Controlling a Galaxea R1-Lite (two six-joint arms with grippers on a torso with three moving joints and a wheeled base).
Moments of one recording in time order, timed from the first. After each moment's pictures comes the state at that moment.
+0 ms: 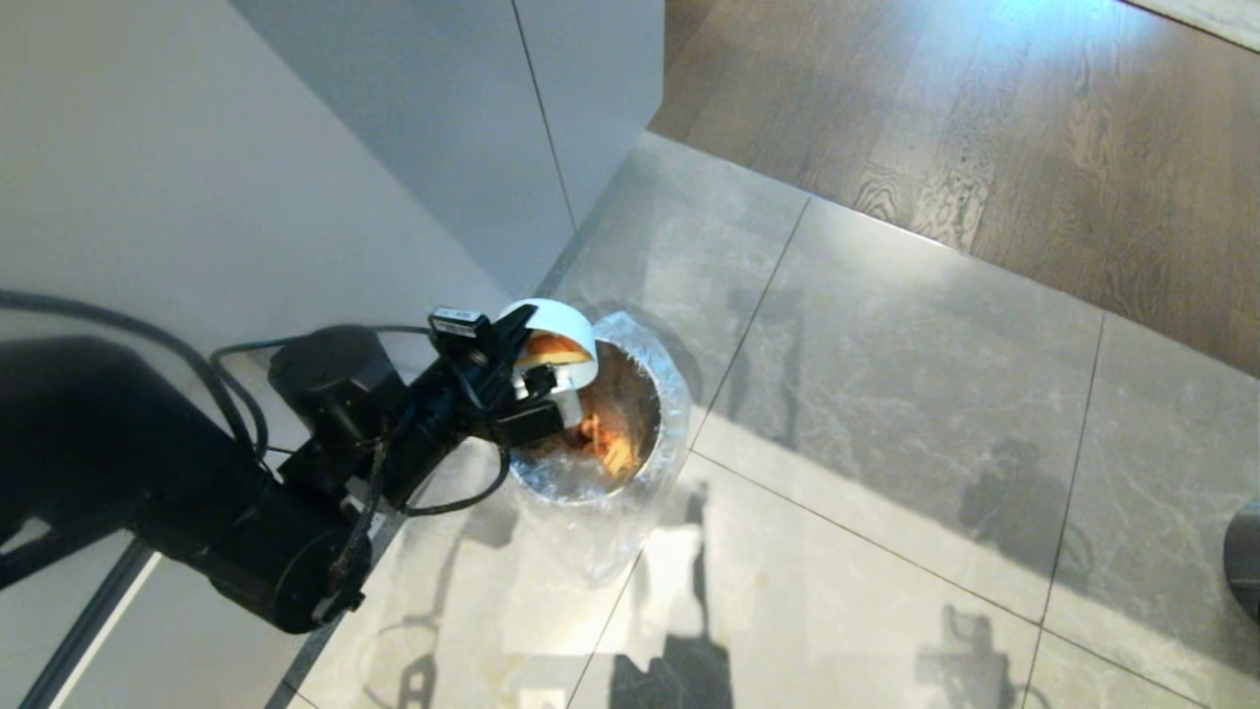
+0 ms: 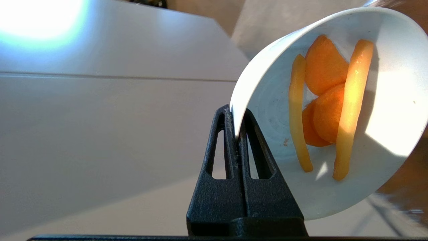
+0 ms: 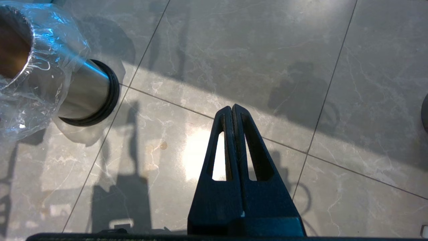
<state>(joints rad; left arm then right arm) -0.42 2.00 -0.68 -1.52 -0.02 1.47 0.00 0.00 0.00 -0.01 -0.05 0.10</state>
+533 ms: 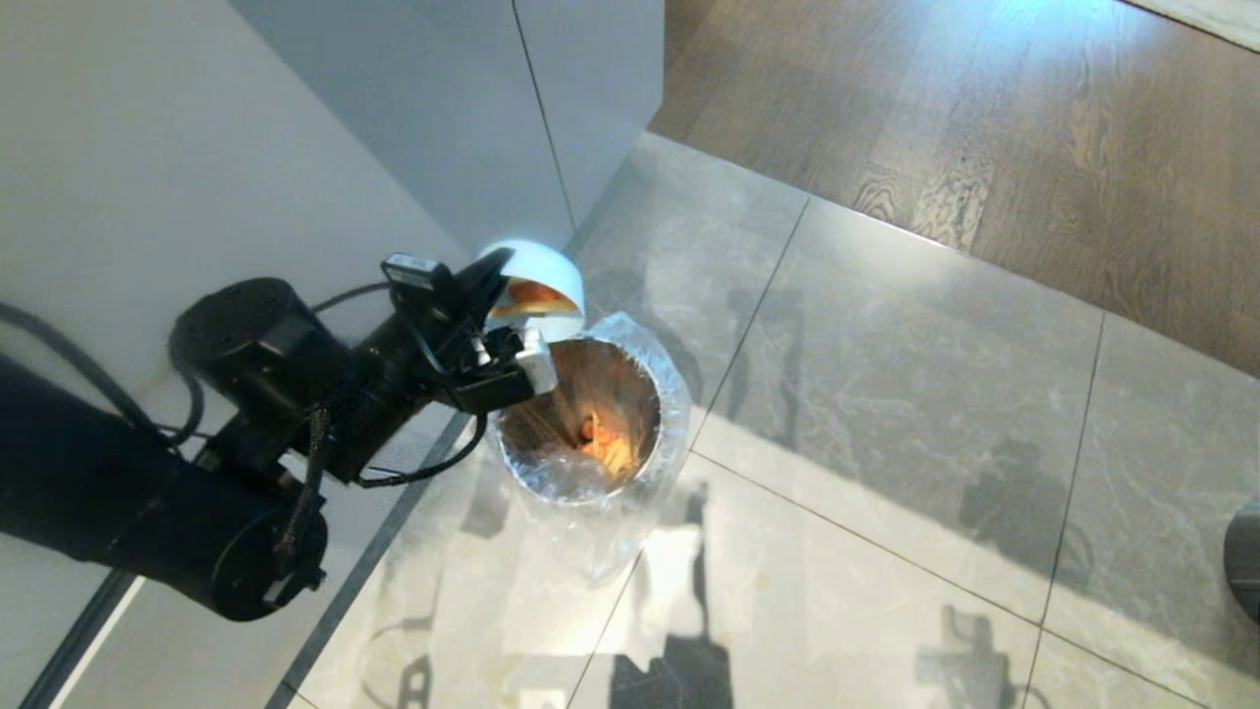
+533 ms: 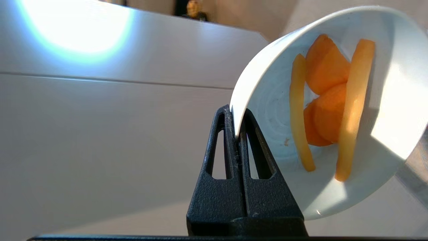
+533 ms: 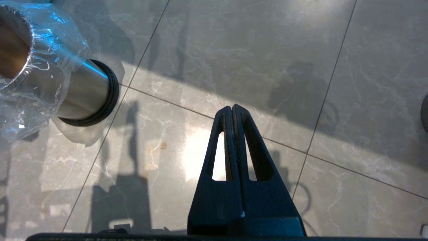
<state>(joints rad) -0.40 1.87 -0.70 -1.52 -0.09 1.51 0.00 0.00 0.00 -0.01 -0.05 0.10</state>
